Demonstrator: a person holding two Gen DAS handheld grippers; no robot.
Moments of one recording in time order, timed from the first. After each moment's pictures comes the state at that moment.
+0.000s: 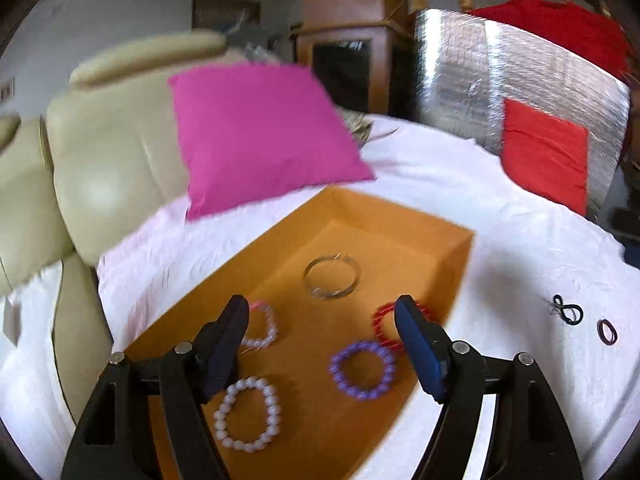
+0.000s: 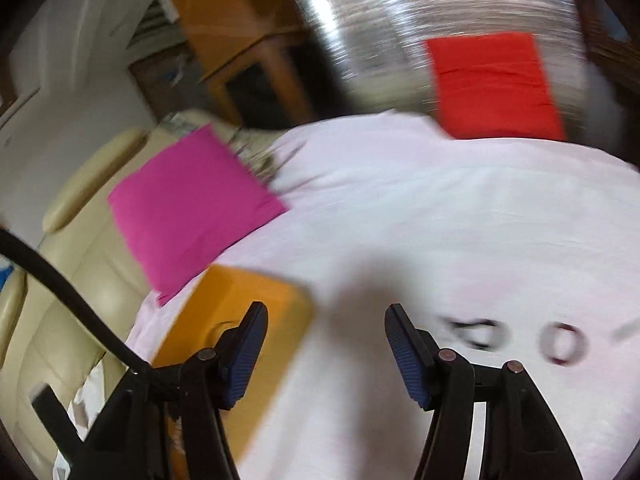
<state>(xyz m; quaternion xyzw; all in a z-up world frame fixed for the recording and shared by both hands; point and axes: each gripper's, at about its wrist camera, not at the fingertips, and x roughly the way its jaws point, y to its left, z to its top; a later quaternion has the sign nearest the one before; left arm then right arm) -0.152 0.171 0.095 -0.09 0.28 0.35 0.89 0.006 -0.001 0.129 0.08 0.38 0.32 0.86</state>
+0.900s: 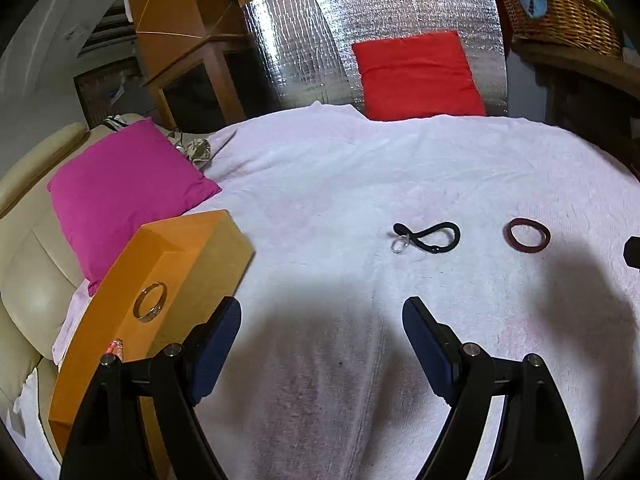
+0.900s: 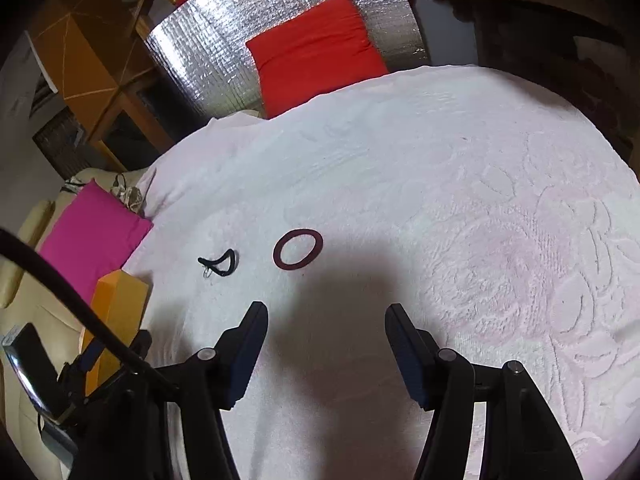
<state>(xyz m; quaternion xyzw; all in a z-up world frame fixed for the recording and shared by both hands) -0.047 0.001 0.059 0.06 0.34 0.22 0.91 0.013 -0.209 0.043 0.15 0.44 0.16 0.87</state>
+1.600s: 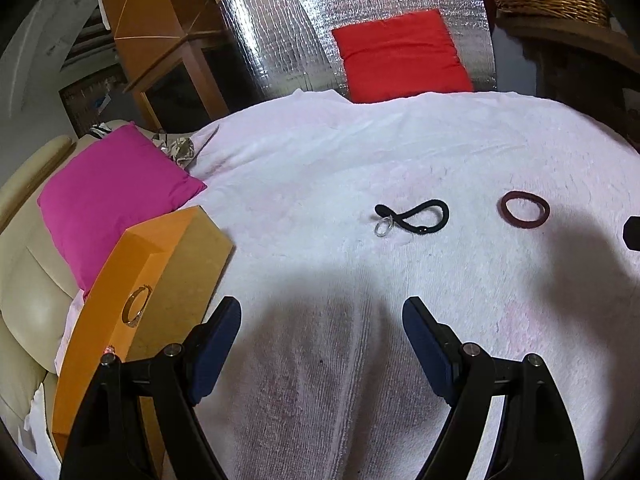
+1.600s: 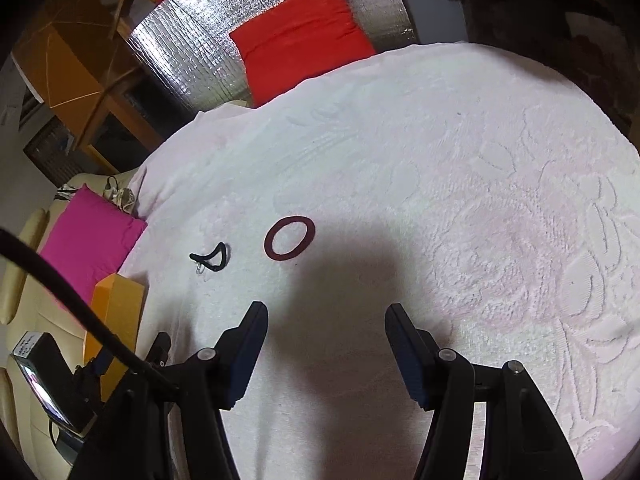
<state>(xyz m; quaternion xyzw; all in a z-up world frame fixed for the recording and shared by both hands) -0.036 -0.008 0.045 0.09 0.37 0.21 0.90 0.015 -0.212 0.033 0.18 0.47 0.15 0.85</state>
